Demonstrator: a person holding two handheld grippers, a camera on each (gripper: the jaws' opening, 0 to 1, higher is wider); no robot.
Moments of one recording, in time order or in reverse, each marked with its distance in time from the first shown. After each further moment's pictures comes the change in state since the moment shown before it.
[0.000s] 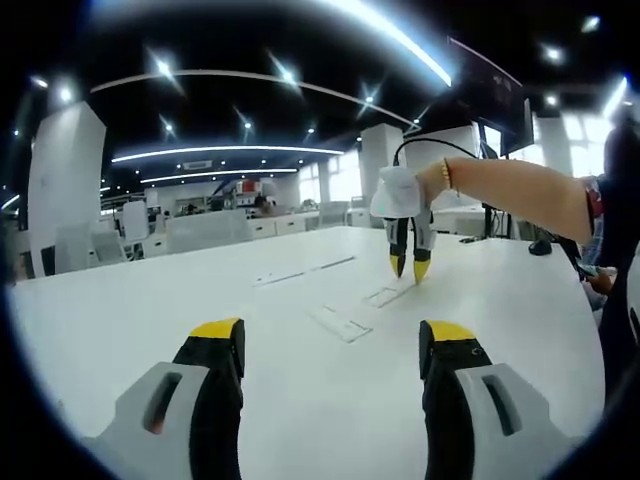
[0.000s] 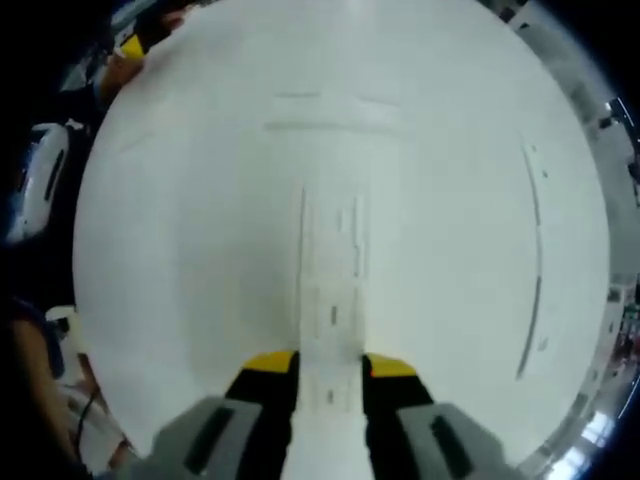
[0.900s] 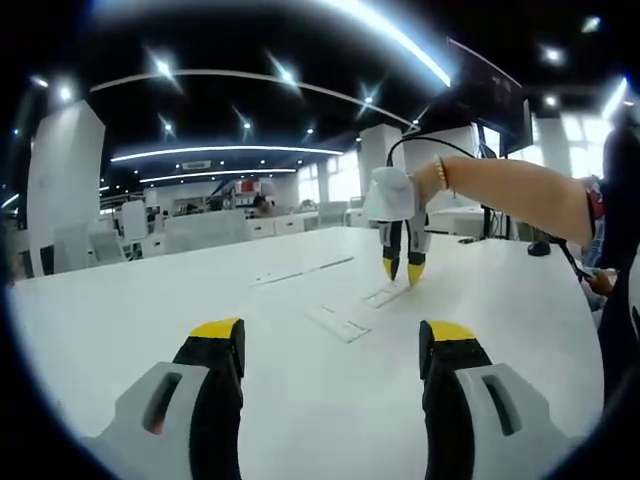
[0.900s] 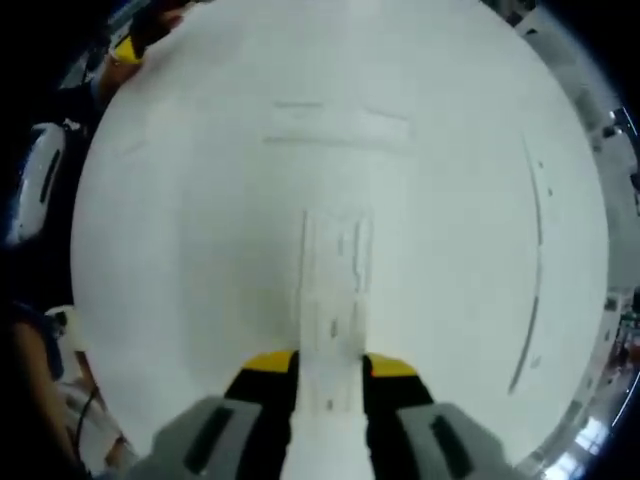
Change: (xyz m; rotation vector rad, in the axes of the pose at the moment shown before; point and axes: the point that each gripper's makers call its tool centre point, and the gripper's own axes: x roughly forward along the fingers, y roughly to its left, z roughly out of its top) left arm -0.003 0.003 -0.004 -0.005 0.002 -0.004; right arm 0.004 -0.004 0.024 -0.029 0.006 -0.010
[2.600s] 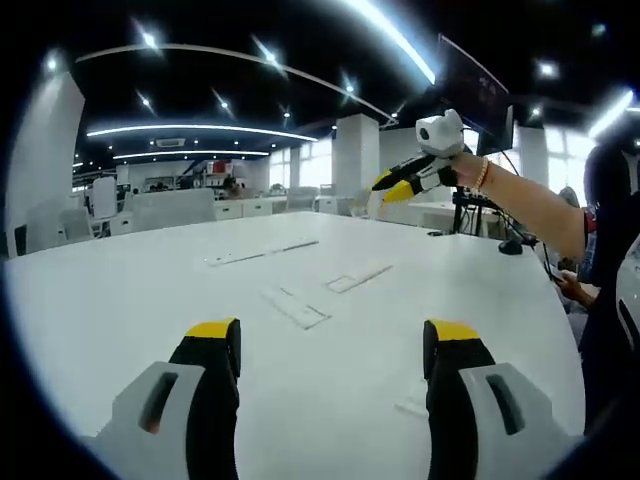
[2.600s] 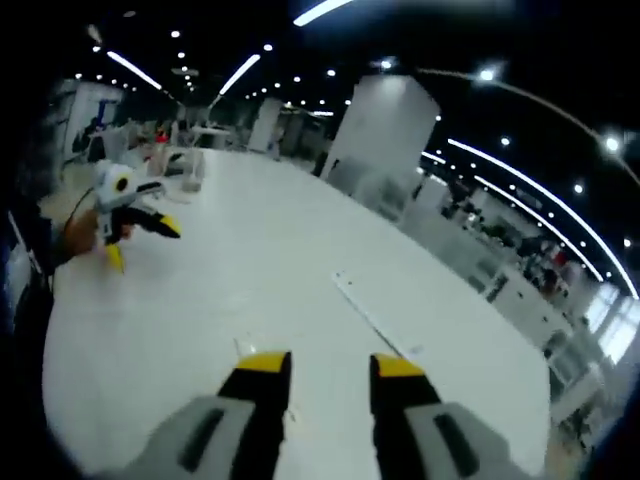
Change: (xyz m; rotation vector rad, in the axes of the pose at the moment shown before) left arm 0.019 -0.033 -0.016 -0.062 0.060 -0.152; right arm -0.143 -0.008 -0.049 0.534 -0.973 -0.610
